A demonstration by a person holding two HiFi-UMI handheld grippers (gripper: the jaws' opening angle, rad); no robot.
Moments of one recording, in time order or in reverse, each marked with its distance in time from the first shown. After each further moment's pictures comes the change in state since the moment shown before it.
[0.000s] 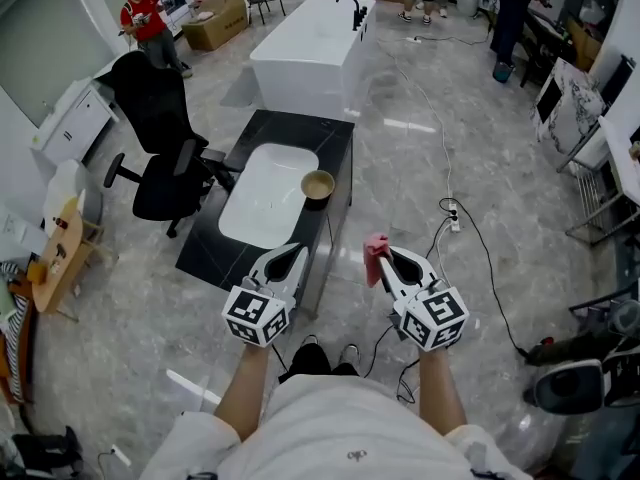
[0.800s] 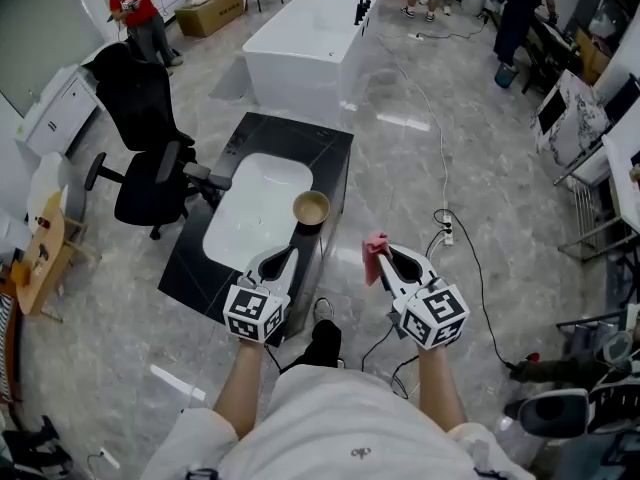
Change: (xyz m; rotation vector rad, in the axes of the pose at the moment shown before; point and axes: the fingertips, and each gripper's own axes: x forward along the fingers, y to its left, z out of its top) left arm 0.096 0.104 -0.046 -0.003 0.100 0.072; right arm 0.105 -0.082 0.007 -0.011 0.067 0.010
